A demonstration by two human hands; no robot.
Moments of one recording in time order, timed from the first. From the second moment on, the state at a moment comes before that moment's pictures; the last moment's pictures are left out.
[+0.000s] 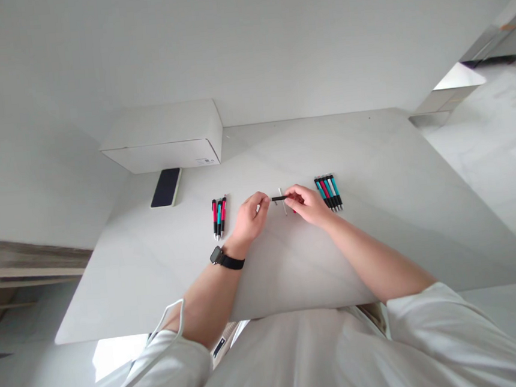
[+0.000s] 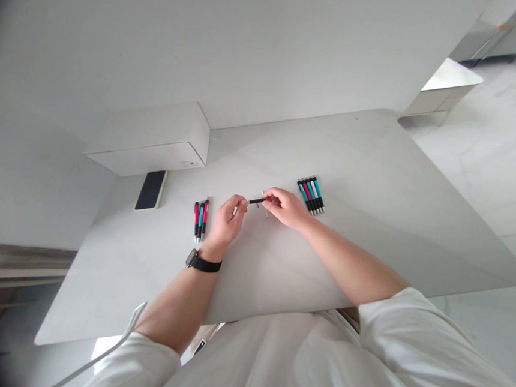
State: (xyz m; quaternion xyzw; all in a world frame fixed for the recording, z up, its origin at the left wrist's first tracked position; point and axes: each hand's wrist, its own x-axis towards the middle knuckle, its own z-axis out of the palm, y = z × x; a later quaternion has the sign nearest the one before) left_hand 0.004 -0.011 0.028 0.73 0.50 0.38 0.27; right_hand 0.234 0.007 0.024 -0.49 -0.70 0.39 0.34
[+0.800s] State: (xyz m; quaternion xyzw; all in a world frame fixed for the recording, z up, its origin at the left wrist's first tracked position) left_hand 0.006 -0.012 0.029 0.72 0.50 0.38 0.30; right_hand 0.226 0.002 0.022 -0.48 -0.70 0.39 0.36
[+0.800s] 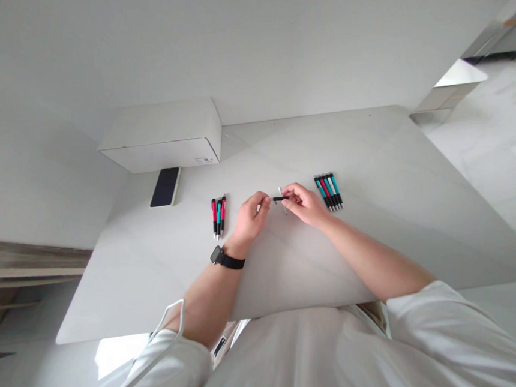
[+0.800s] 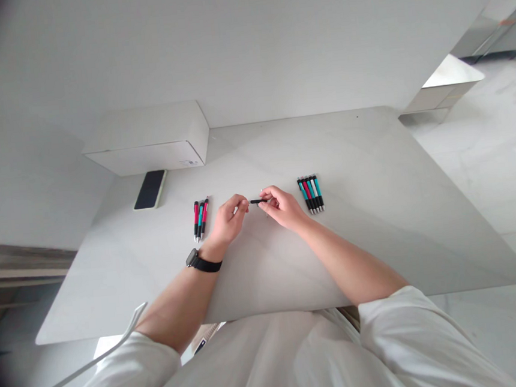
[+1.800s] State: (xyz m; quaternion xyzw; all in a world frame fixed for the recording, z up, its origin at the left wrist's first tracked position) left_hand -0.024 -0.006 0.019 0.75 0.64 0.15 0.03; right_hand 0.234 0.010 0.009 -0.49 -0.69 0.31 0.42
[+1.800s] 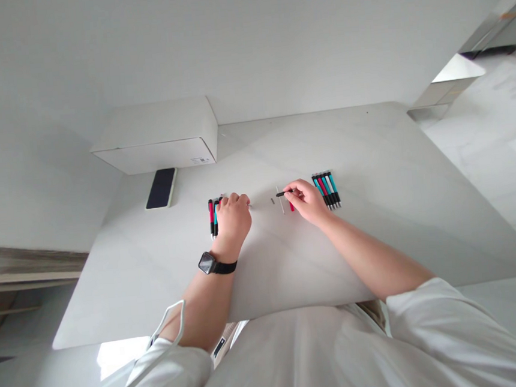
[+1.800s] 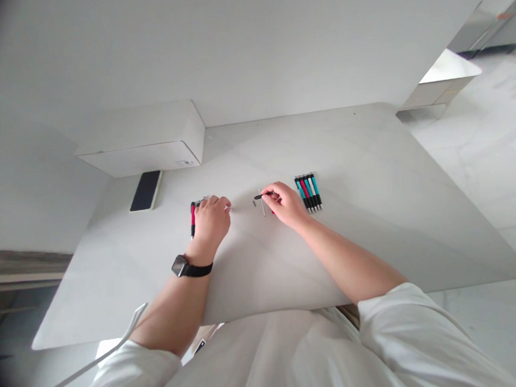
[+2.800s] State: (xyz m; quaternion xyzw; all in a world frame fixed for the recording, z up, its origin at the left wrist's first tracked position) left_hand -0.024 0.000 0.014 0.75 0.66 0.06 0.03; right_hand 0.234 0.011 0.008 -0.47 -0.71 0.31 0.42
